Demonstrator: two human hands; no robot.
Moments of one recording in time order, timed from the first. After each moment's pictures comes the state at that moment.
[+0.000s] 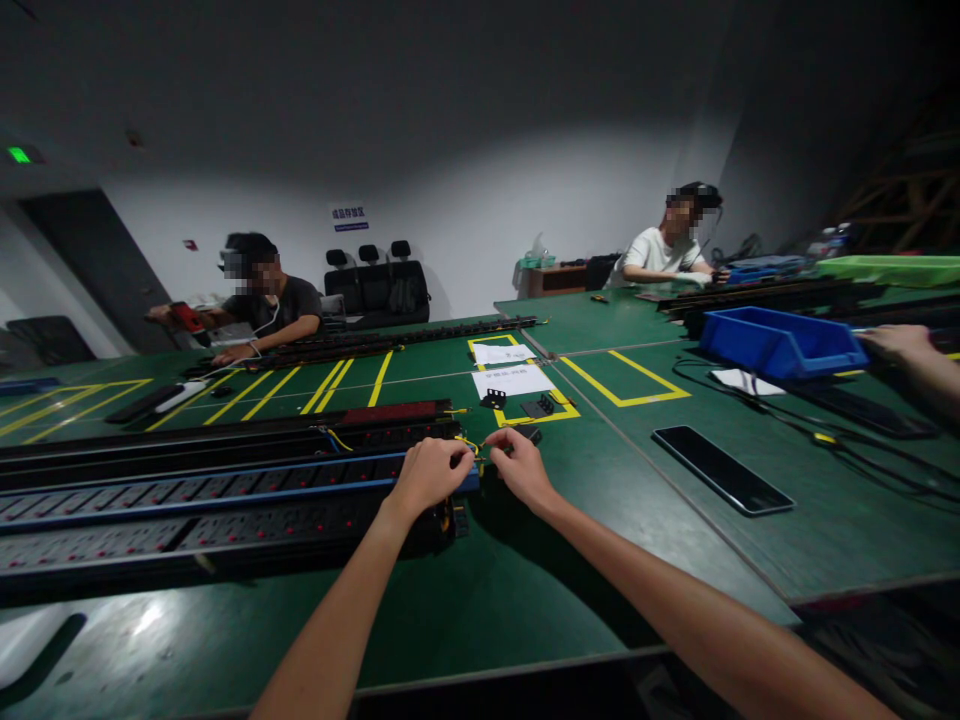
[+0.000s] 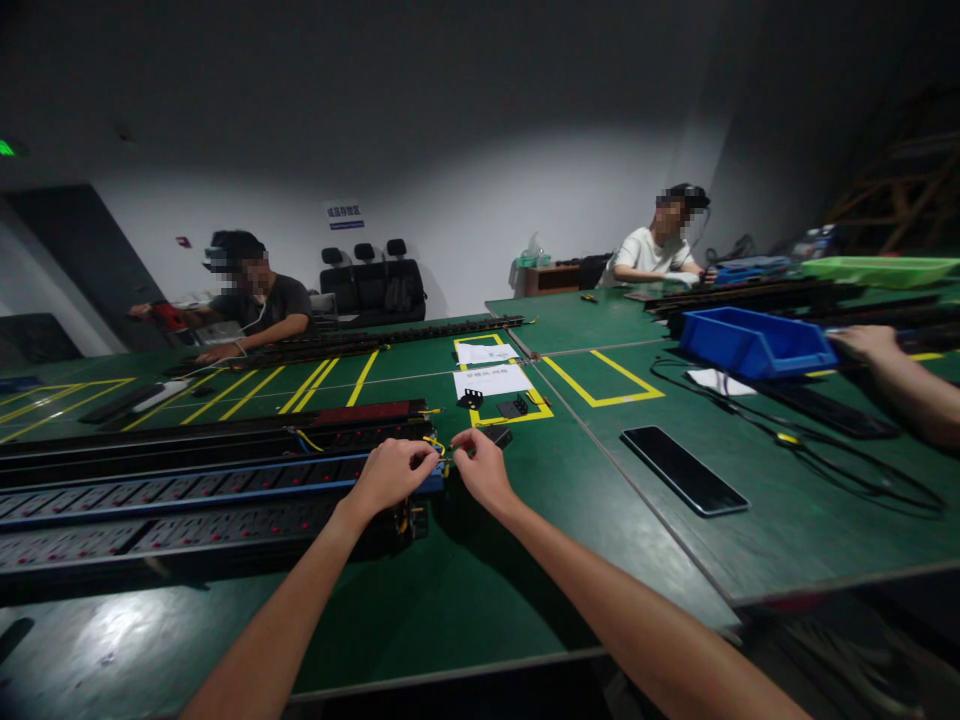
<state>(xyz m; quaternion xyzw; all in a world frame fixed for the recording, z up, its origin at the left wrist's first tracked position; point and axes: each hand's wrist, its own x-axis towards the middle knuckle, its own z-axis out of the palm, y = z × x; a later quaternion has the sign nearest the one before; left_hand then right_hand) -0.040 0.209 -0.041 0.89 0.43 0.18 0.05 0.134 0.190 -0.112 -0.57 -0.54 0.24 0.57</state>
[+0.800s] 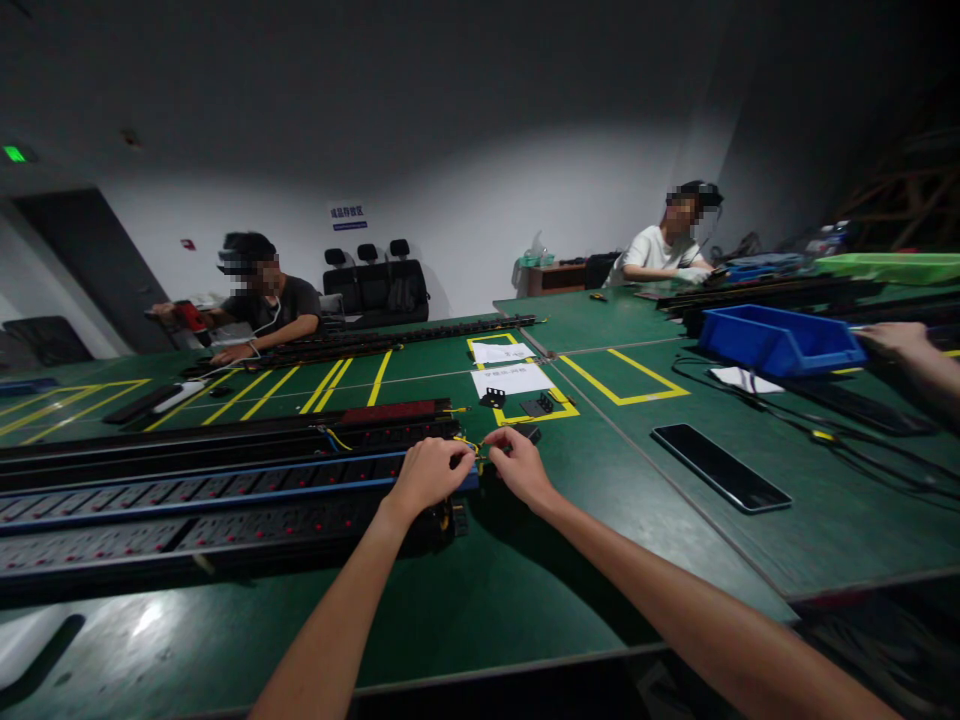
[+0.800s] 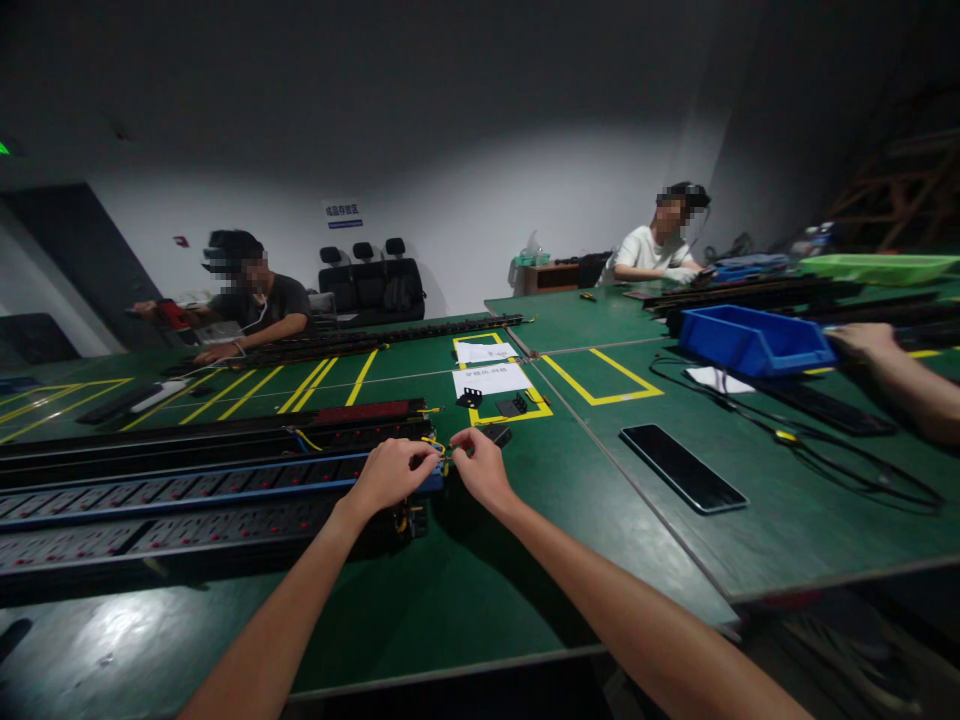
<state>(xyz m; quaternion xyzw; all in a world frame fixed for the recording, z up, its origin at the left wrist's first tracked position) -0.040 0.209 -0.041 0.89 0.42 0.17 0.04 0.134 0.191 -0.113 -0.57 -0.55 0.24 0.57</state>
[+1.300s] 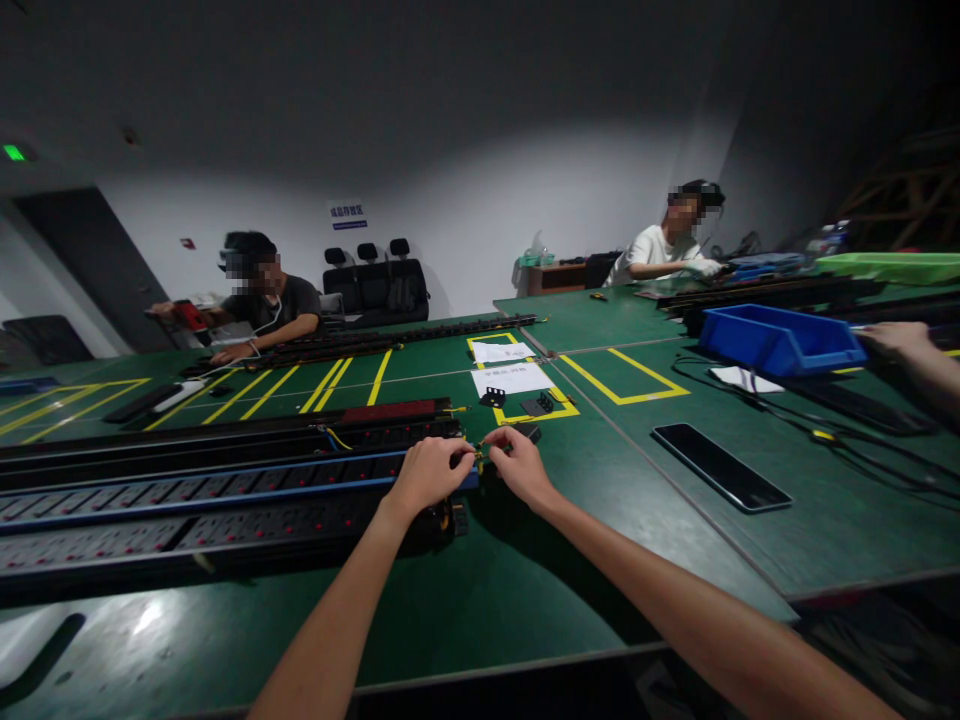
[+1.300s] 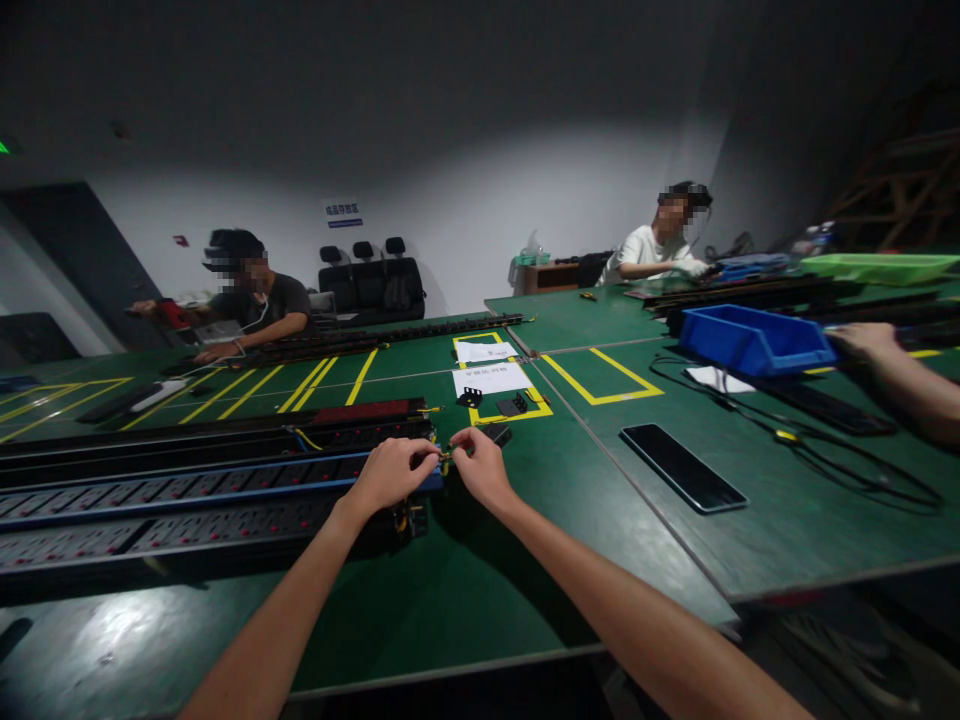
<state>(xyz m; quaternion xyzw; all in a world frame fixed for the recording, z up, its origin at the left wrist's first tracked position) -0.041 0.211 -0.043 0.89 0.41 0.18 0.06 0.134 0.190 -0.112 -0.57 -0.55 0.24 0.56</state>
